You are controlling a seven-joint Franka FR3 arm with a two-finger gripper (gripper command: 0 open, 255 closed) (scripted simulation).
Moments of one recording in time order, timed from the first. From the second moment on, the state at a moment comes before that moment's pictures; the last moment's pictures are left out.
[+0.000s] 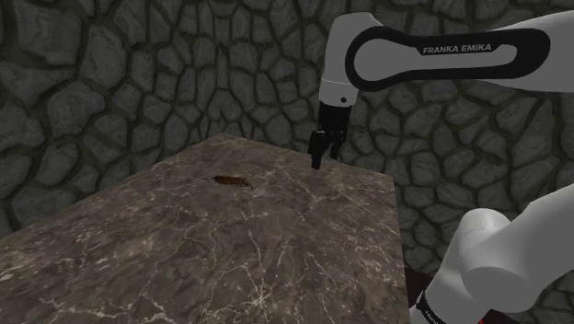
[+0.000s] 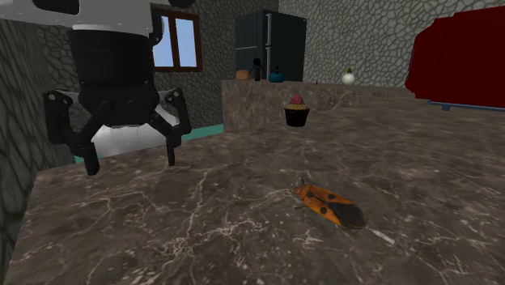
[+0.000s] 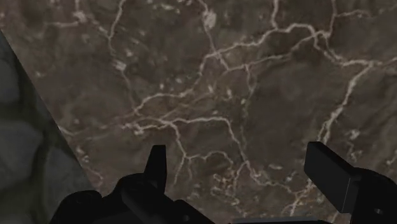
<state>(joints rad) 0.10 -0.50 0.05 -2.24 0.01 1.73 0.13</state>
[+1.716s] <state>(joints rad) 0.27 0.01 0.23 -1.81 -0.01 1.88 0.07</state>
